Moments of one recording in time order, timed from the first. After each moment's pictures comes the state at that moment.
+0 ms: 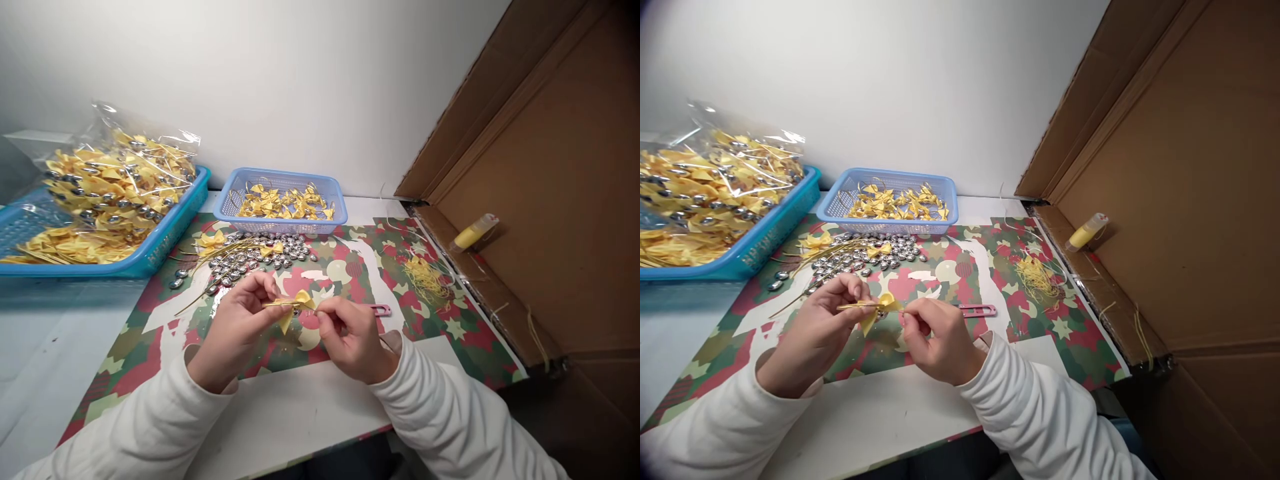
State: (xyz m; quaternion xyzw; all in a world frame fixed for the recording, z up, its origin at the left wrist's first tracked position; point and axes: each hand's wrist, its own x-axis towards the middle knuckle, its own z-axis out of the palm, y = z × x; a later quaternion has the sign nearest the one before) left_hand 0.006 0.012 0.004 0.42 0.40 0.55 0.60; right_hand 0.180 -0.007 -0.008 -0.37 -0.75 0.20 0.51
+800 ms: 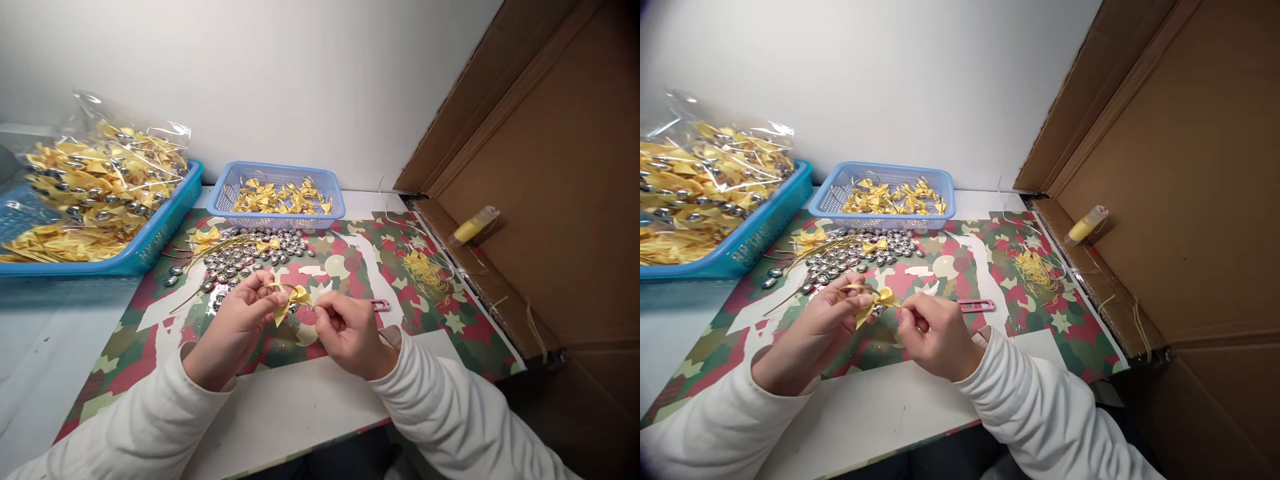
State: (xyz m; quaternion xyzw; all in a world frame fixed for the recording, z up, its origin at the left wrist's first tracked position) left_hand 0.011 0.013 0.002 0.32 0.42 0.50 0.69; right_hand 0.179 -0.007 -0.008 -0.39 -0.74 0.21 0.51
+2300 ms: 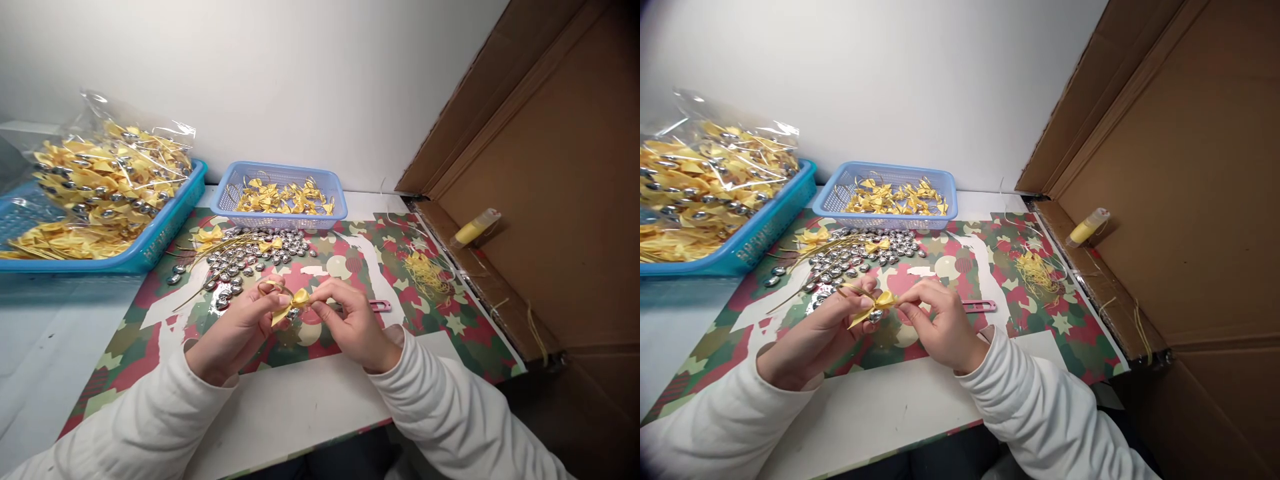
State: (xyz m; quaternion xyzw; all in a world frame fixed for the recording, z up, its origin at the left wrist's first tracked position) left_hand 0.010 0.010 0.014 0.28 0.44 0.44 0.73; right_hand 0.186 0.004 -0.008 -0.36 -0.71 0.37 0.48
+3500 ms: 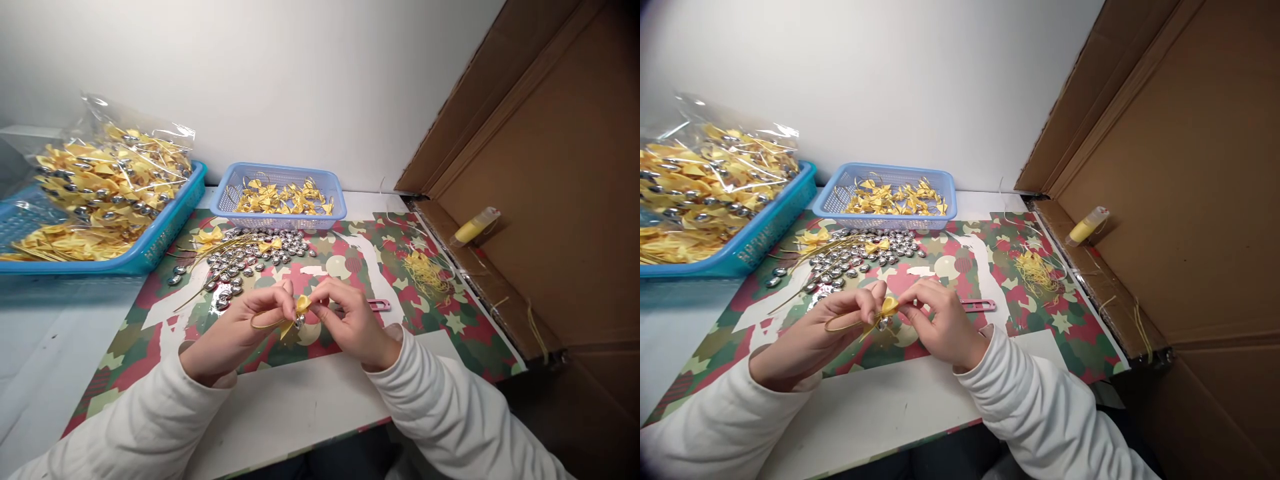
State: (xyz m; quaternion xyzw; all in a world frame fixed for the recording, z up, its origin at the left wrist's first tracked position) left_hand -0.002 0.009 0.008 0.49 0.38 0.40 0.67; right_hand 0.189 0.007 -0.009 -0.35 -0.74 0.36 0.46
